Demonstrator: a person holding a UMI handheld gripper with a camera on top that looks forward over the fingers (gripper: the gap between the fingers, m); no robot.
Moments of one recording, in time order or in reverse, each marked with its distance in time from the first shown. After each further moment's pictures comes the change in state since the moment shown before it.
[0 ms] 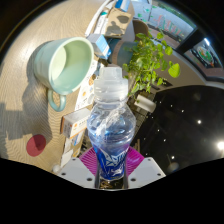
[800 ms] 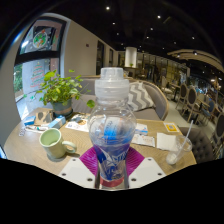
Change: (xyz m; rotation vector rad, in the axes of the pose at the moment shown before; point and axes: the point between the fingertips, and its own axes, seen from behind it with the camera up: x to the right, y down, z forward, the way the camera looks) arm -0.116 0.047 -0.023 0.220 -0.613 1.768
